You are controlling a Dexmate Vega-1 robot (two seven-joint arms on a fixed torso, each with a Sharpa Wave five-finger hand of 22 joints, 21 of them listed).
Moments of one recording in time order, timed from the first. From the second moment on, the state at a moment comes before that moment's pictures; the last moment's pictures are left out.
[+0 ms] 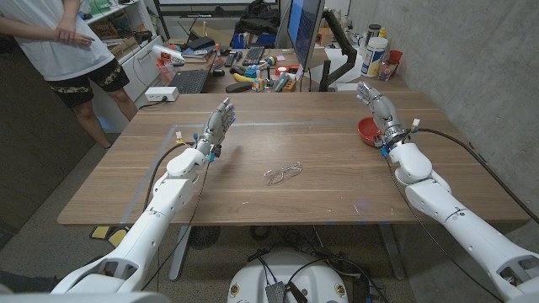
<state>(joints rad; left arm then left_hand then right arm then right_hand) 0.88 0.33 0.14 -1.36 -0.41 -0.11 -0.17 0.24 -0.07 0.36 0.08 0.34 0.01 0.03 0.20 0.18 -0.01 -0.04 0.20 0.18 -0.05 -0.02 0.19 0.18 -0.07 -0.04 0.19 0.17 -0.88 -0.61 -0.34 -1.39 0.39 0.51 -0.11 0.23 -0.06 0.34 -0.09 0.26 0.21 0.04 0.20 0.18 0.21 0.08 0.23 0.18 0.08 0.01 0.19 0.18 0.09 -0.04 0.40 0.17</state>
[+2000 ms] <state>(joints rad) 0.86 0.33 0.13 -1.34 -0.41 -0.11 -0.20 0.25 -0.06 0.35 0.07 0.34 0.01 0.02 0.20 0.18 -0.01 -0.04 0.20 0.18 -0.05 -0.02 0.19 0.18 -0.08 -0.03 0.19 0.17 -0.90 -0.73 -0.34 -1.45 0.15 0.45 -0.19 0.27 -0.06 0.34 -0.12 0.26 0.19 0.03 0.19 0.19 0.20 0.07 0.23 0.18 0.08 0.01 0.19 0.18 0.09 -0.04 0.37 0.17</state>
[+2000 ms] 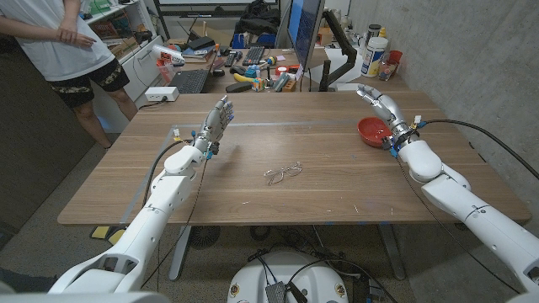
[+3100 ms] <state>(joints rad) 0.86 0.33 0.14 -1.35 -0.40 -0.10 -0.19 0.25 -0.05 0.34 0.07 0.34 0.02 0.03 0.20 0.18 -0.01 -0.03 0.20 0.18 -0.05 -0.02 0.19 0.18 -0.08 -0.03 0.20 0.17 -0.94 -0.77 -0.33 -1.48 0.00 0.43 -0.26 0.28 -0.07 0.34 -0.12 0.27 0.19 0.03 0.19 0.19 0.21 0.07 0.22 0.18 0.09 0.01 0.19 0.18 0.10 -0.04 0.36 0.17</state>
